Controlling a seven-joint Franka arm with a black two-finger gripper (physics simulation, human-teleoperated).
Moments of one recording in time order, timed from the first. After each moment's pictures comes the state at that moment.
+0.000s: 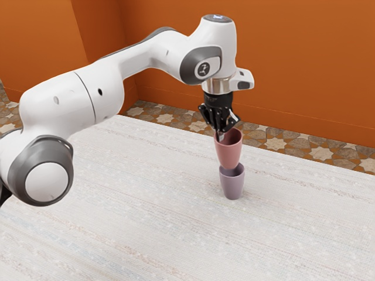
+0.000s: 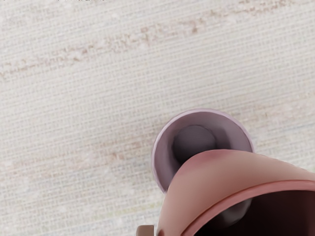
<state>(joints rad) -0.18 0.76 -0.28 -0.88 0.26 1.62 -0.16</state>
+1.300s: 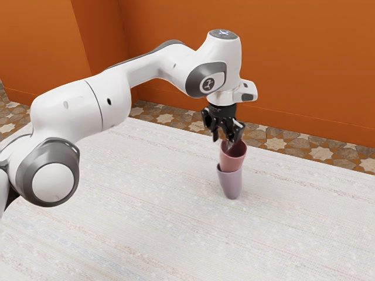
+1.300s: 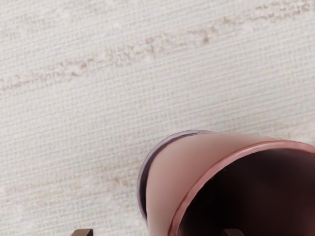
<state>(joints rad) -0.15 0.83 -0.35 -0.88 0.35 1.68 -0.18</state>
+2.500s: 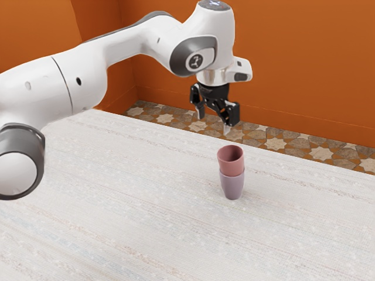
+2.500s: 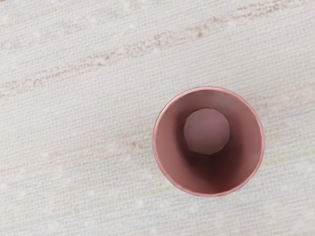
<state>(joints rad) -0.15 0.55 -0.32 -1.12 0.32 1.66 -0.18</state>
